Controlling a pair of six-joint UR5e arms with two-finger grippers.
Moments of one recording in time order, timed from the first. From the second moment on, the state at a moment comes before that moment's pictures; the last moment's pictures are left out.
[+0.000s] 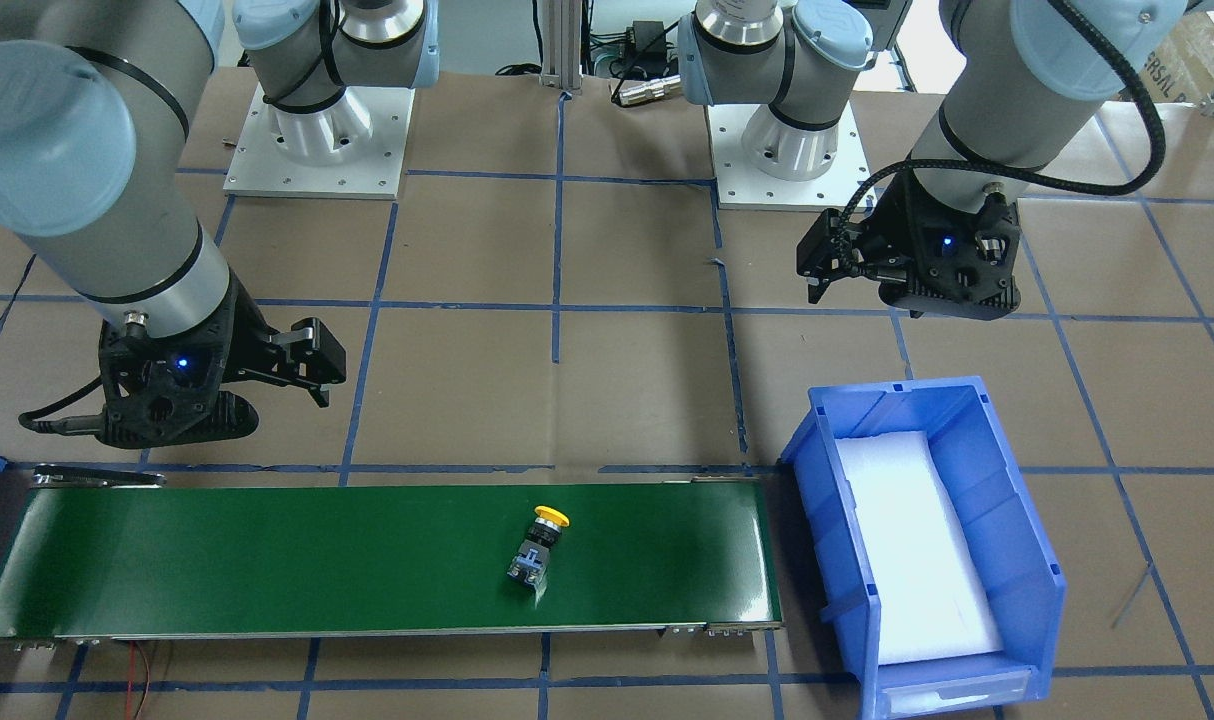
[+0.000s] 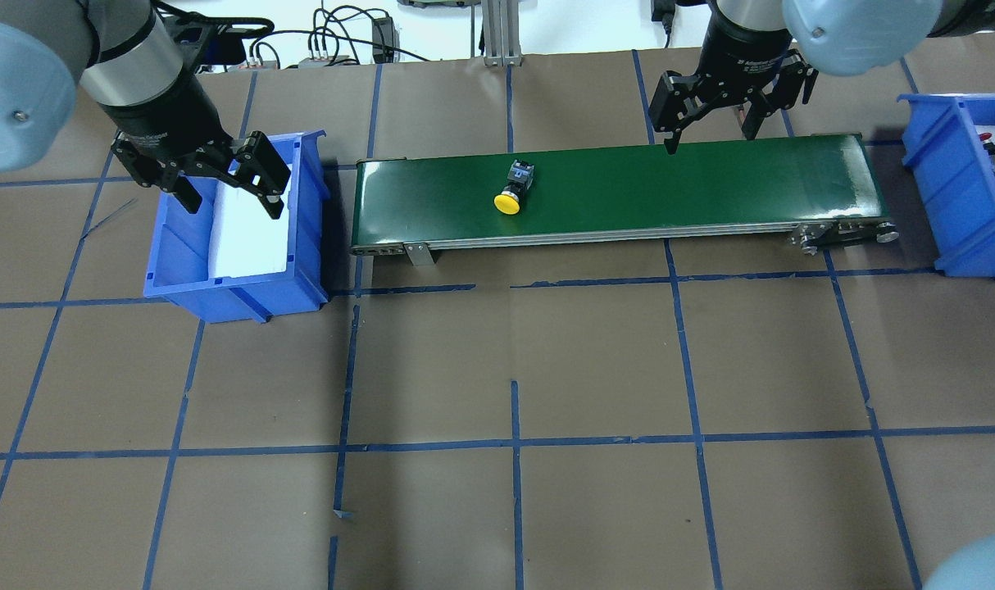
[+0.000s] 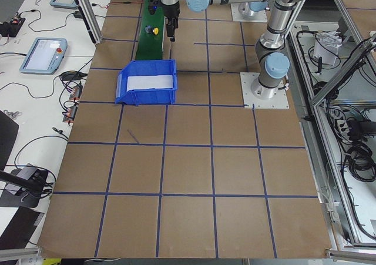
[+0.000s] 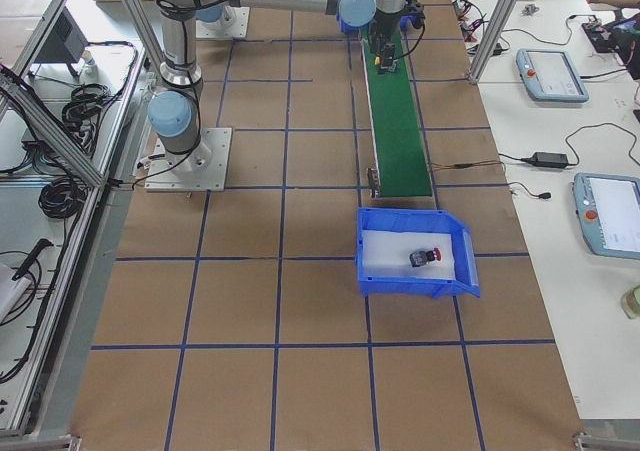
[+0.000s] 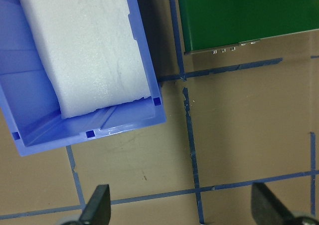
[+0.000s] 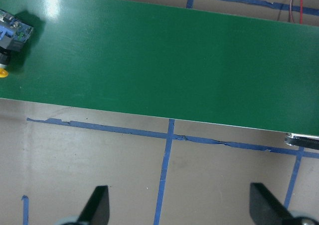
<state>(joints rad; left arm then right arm) -1.50 -1.65 -1.55 -1.59 1.57 0.21 1.58 -1.28 1.40 -1.66 -1.58 -0.12</state>
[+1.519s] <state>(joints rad) -1.50 -1.66 -1.55 -1.59 1.56 0.20 1.62 -1.10 1.37 -1.95 -1.57 0.10</state>
